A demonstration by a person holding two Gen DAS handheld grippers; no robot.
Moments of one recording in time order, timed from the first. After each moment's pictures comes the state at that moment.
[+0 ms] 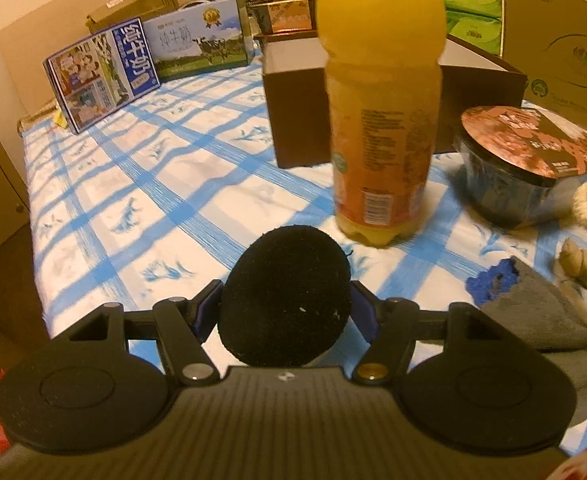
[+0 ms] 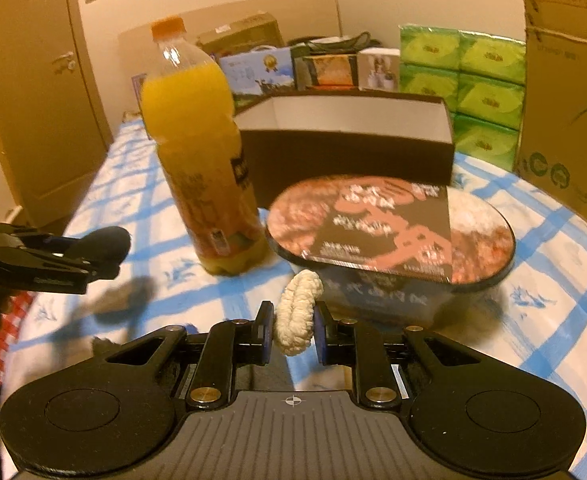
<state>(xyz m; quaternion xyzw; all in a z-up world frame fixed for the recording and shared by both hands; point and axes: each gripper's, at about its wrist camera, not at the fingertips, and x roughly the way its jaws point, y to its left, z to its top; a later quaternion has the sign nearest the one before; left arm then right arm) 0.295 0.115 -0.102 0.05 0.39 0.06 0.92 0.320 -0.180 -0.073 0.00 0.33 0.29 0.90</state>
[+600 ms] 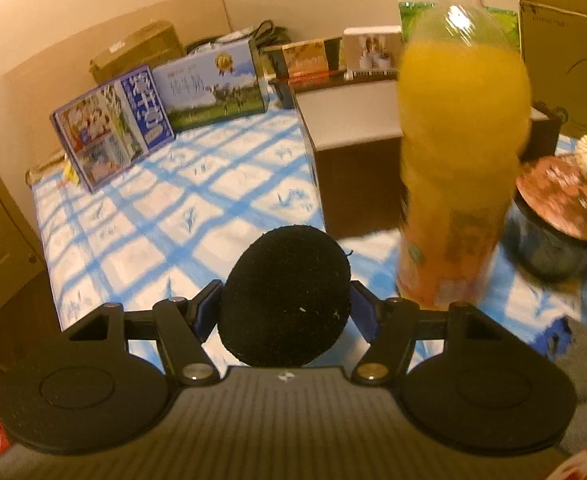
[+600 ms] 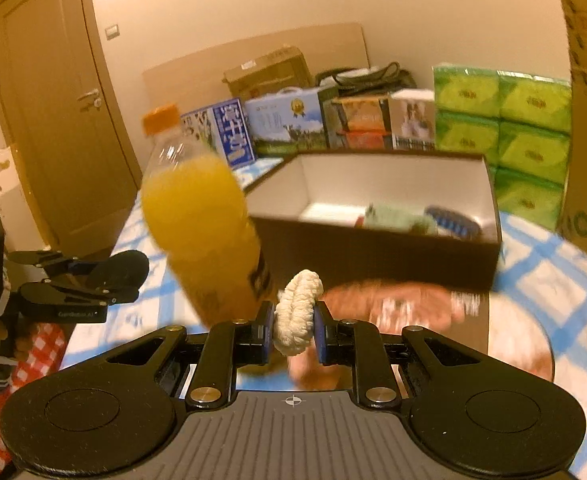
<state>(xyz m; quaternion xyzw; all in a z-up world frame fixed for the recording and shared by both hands) 0.335 0.161 -0.072 0.09 0.34 0.06 0.93 0.397 -0.159 -0.027 0.04 0.29 0.34 0.89</state>
